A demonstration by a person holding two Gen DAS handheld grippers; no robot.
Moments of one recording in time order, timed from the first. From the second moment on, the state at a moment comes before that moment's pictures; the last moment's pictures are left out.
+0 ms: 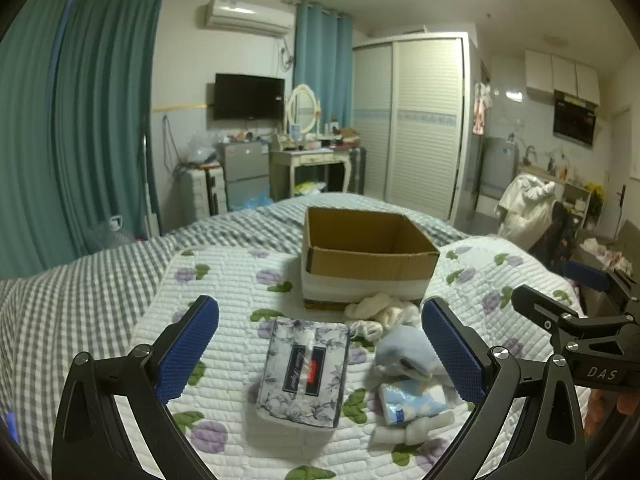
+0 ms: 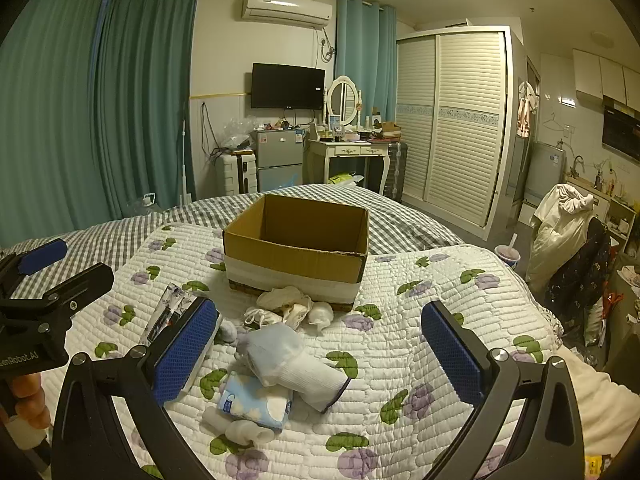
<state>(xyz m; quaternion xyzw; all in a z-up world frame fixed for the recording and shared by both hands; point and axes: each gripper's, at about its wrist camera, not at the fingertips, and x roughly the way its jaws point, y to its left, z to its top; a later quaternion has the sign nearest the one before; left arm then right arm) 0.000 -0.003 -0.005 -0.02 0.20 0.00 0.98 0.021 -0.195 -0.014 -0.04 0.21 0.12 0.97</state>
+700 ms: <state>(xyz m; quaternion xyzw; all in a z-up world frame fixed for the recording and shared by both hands) 0.001 -0.003 -0.005 -0.02 0.20 0.00 0.98 0.021 -0.194 -0.016 -0.04 0.22 0.12 0.97</state>
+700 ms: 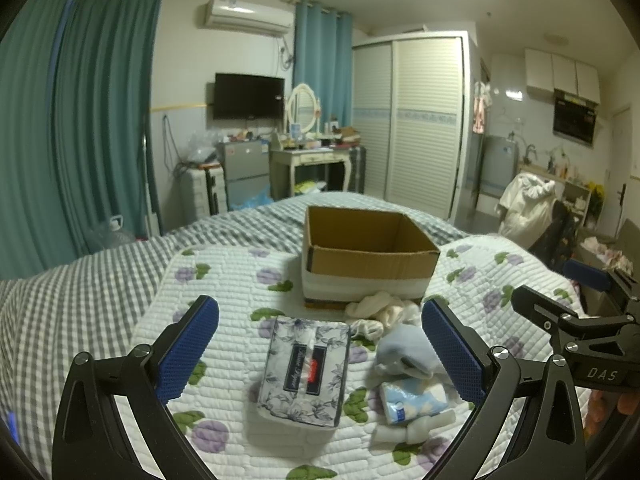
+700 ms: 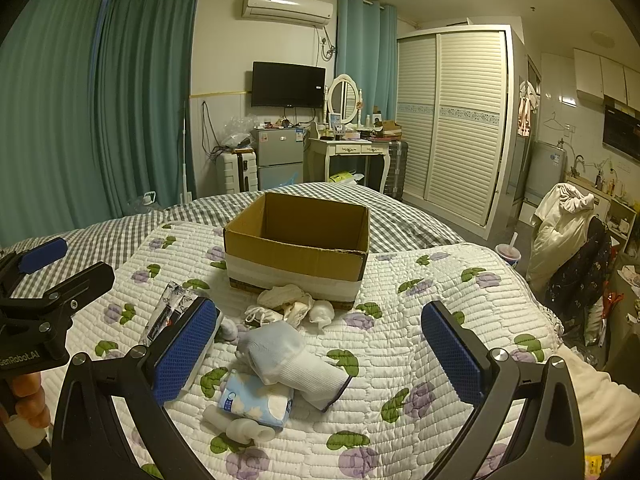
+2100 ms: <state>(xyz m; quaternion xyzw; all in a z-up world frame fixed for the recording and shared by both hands) 0.071 0.019 -0.128 -0.05 0.37 -0.01 0.93 0.093 -0.159 -0.101 -0.08 0.34 0.17 0.92</state>
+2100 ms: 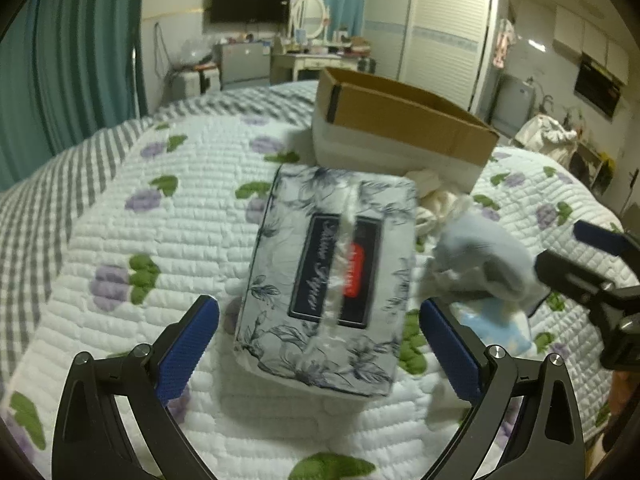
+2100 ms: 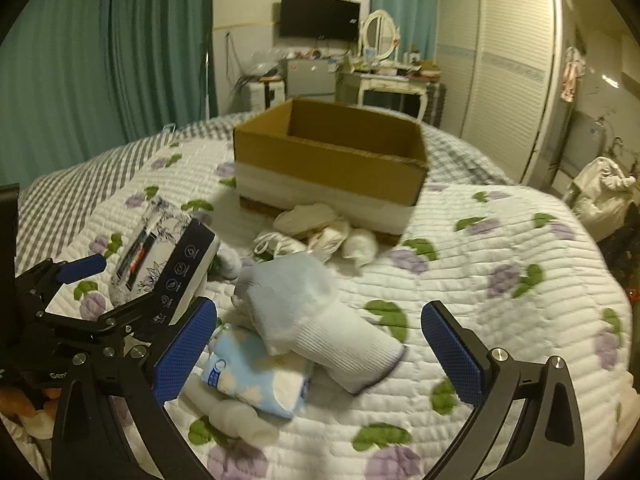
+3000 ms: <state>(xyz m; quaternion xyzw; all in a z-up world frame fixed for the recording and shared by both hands) 0.039 0.014 -0.057 -0.06 0.32 -0.02 0.95 0.067 -0.183 -0.070 -0.03 0.33 0.21 0.92</state>
